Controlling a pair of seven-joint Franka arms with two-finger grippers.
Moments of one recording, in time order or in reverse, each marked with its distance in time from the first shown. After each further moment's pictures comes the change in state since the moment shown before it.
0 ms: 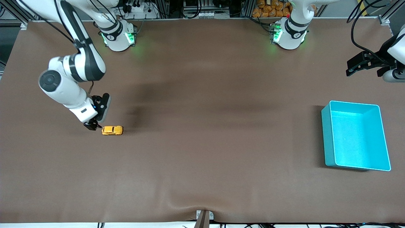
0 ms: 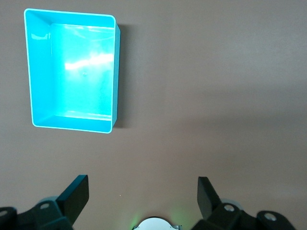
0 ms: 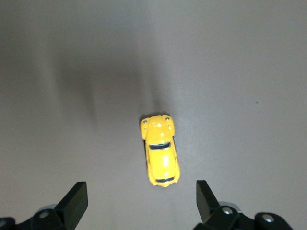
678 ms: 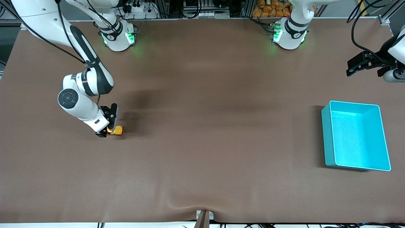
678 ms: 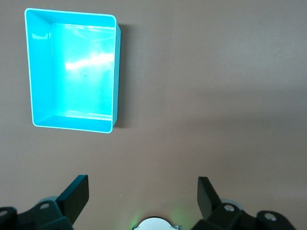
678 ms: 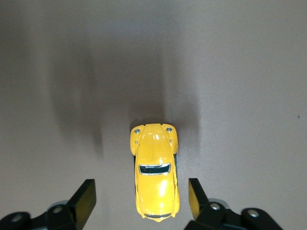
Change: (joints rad) left arm 0.002 0.000 0.002 0.000 0.000 0.000 0.000; right arm 0.000 0.176 -0.004 0.066 -0.066 0.062 0.000
